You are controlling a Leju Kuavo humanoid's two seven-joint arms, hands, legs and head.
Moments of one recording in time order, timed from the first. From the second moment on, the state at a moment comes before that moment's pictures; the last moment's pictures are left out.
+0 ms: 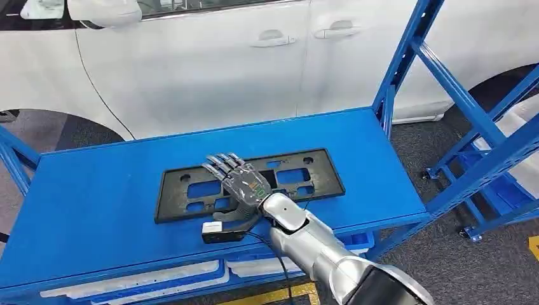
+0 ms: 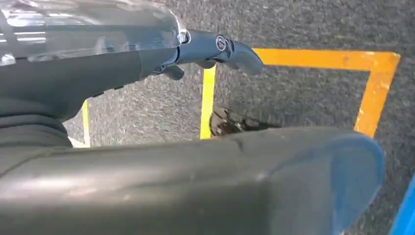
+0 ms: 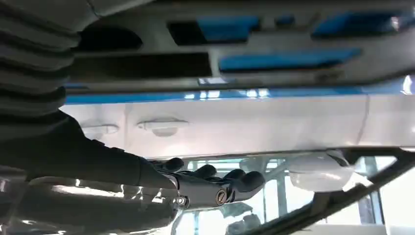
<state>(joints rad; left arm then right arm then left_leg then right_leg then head) -0.07 -0.11 1.03 -0.21 -0.73 0.03 -0.17 -0.70 0.23 0.78 -0.53 1.17 -0.54 -0.23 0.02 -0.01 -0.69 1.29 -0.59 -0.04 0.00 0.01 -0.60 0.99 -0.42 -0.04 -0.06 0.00</state>
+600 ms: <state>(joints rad) -0.07 -0.11 1.03 -0.21 -0.73 0.02 -0.18 -0.66 0.14 0.69 -0.60 1.13 -0.57 -0.32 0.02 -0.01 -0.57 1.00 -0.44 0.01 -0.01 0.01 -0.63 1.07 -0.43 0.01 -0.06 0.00</state>
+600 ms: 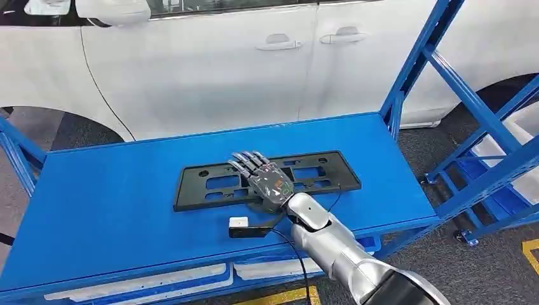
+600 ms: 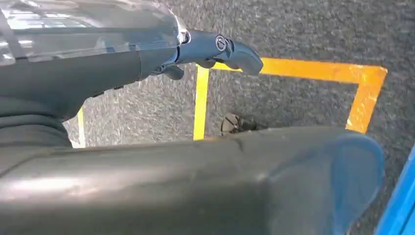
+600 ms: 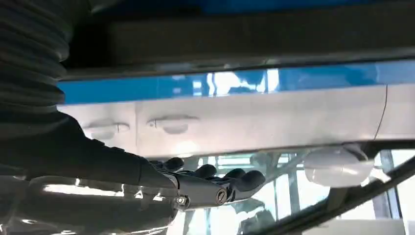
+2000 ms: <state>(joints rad) -0.07 -0.11 1.04 -0.21 -0.73 -0.01 -0.23 -0.71 0.13 0.71 -0.45 1.51 -0.56 -0.06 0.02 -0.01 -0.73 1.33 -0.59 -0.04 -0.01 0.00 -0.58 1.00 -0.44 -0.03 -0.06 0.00</state>
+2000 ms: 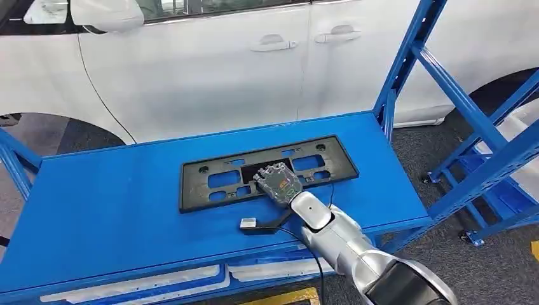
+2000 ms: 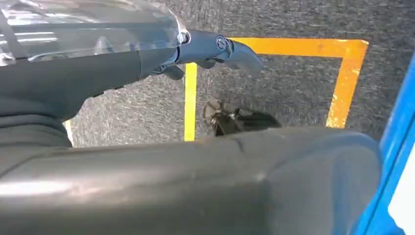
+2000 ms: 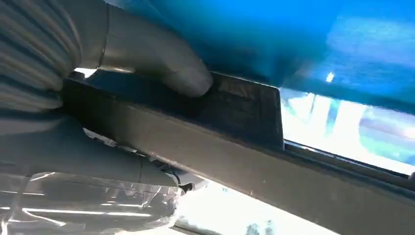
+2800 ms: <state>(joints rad) -0.08 -0.11 1.09 -0.21 -0.73 -0.06 -0.23 -0.52 0.08 0.48 -1.09 0.31 -0.30 -0.68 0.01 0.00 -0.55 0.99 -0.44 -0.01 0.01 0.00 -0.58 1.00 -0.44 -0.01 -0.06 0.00</state>
